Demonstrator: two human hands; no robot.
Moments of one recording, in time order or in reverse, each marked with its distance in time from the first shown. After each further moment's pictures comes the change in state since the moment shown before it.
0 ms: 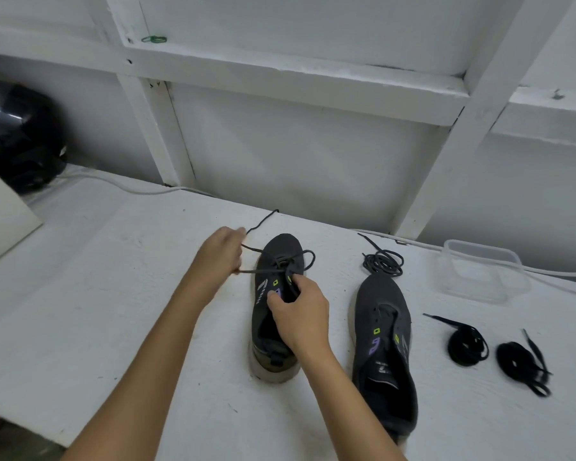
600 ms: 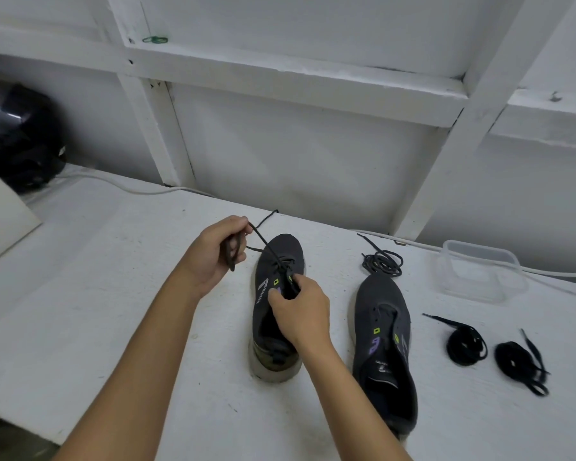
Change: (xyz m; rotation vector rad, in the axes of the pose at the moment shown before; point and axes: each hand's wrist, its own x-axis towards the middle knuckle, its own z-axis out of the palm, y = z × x) left_hand -0.002 0.024 -0.008 -0.362 -0.287 0.031; right_hand 0.002 -0.007 -0.002 -0.053 -0.025 0.050
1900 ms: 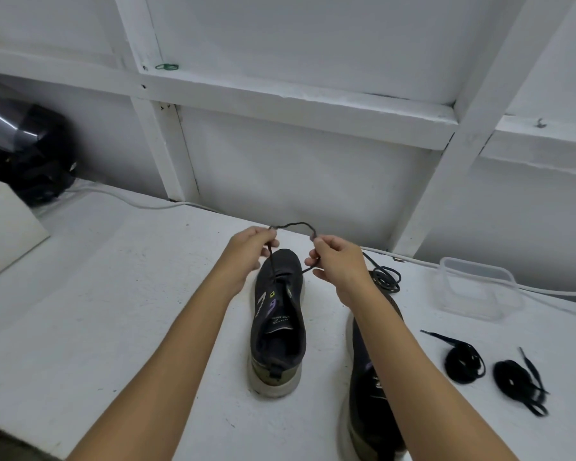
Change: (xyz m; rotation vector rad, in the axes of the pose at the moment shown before) left_hand 0.034 -0.010 0.033 0.365 0.214 -0.071; right_hand 0.082 -0.031 -0.065 0.485 -0.100 0.116
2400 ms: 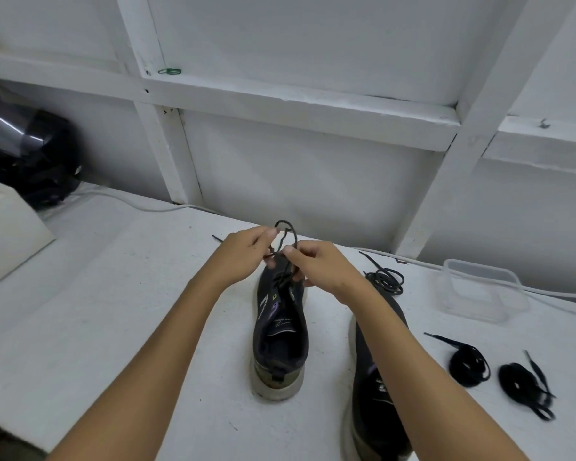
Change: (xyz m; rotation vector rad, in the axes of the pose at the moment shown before) left_hand -0.007 0.010 -0.021 0.631 -0.077 0.275; right_hand -0.007 -0.009 0.009 -0.418 -0.349 -0.164
